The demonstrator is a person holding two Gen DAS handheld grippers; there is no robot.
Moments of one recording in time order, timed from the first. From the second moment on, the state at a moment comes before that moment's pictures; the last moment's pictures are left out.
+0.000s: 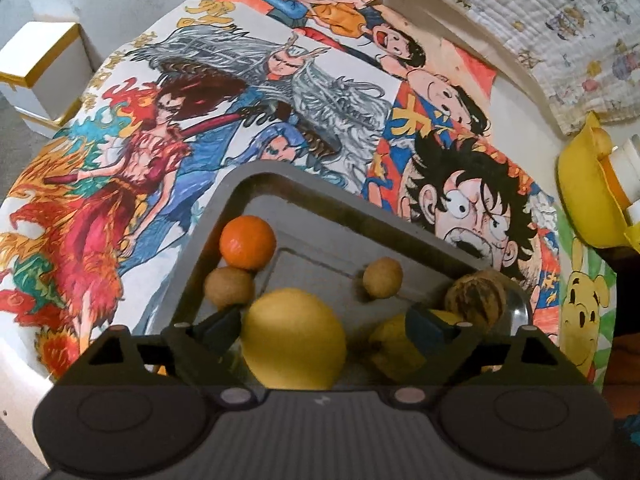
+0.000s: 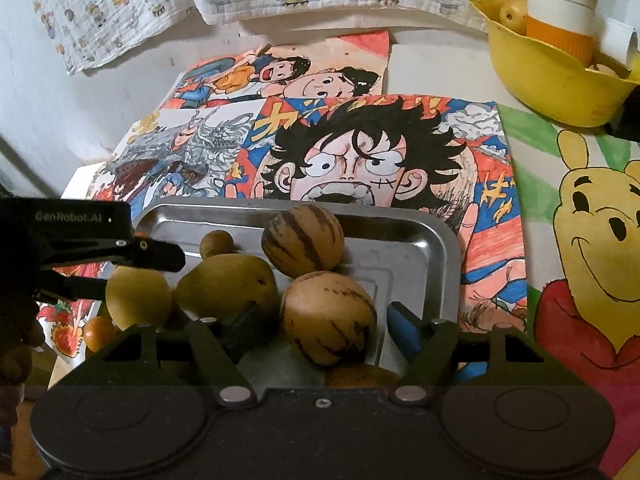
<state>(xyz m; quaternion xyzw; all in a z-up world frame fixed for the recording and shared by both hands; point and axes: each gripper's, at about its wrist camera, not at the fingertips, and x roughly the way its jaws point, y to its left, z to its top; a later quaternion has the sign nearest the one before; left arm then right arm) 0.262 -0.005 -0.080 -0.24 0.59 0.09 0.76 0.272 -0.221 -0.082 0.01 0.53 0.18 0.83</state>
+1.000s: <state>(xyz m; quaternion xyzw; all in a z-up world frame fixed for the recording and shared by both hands) 0.231 -0.016 -0.019 -0.15 0.53 0.10 0.83 0.257 -0.236 -0.027 0.03 0.45 0.18 0.87</state>
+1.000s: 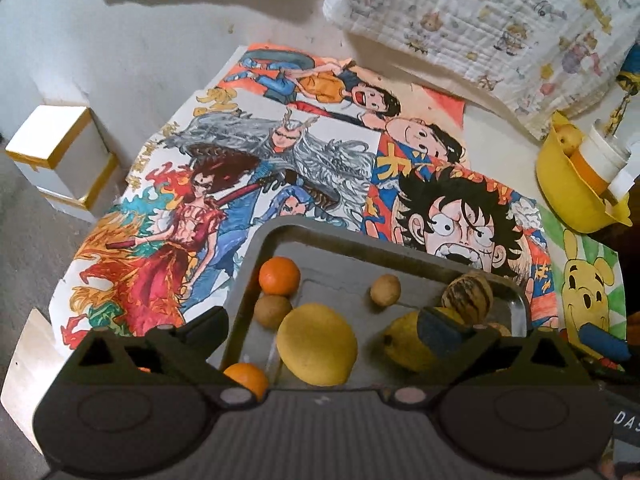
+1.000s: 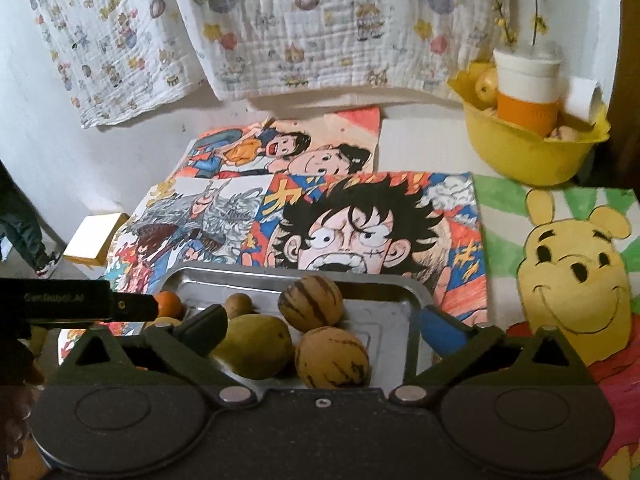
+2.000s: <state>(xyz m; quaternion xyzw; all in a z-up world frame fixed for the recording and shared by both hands) 0.175 -0.006 -0.003 -0.15 0.46 0.10 0.87 0.198 -0.231 -0.005 -0.01 0.38 0.18 0.91</state>
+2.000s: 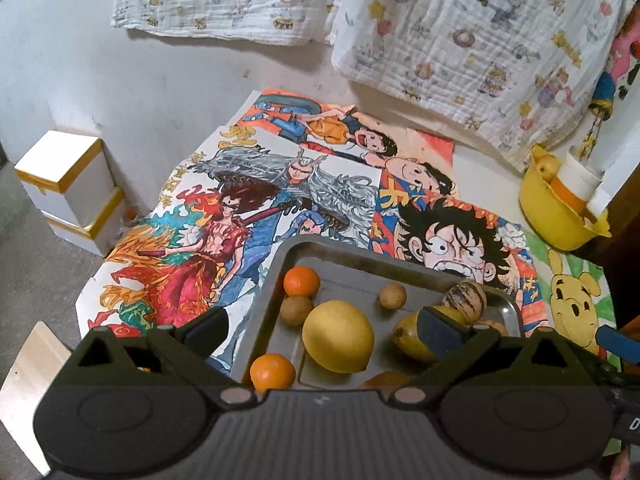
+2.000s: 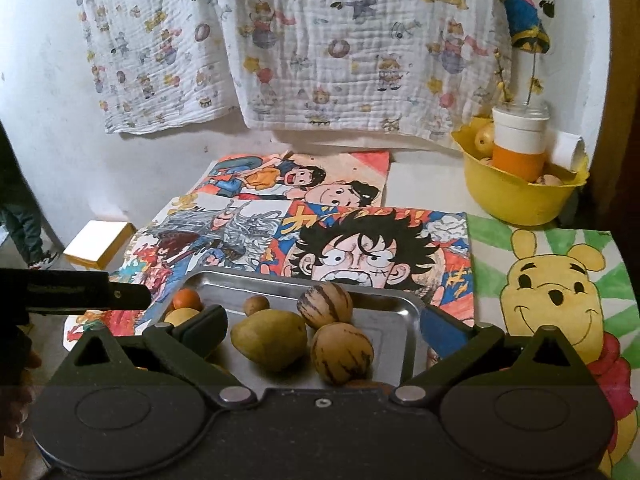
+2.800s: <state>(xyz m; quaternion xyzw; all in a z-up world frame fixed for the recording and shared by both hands) 0.081 0.016 0.028 -0.11 0.40 0.06 0.91 0.094 -0.208 0.021 -0.01 0.33 0.15 0.93</state>
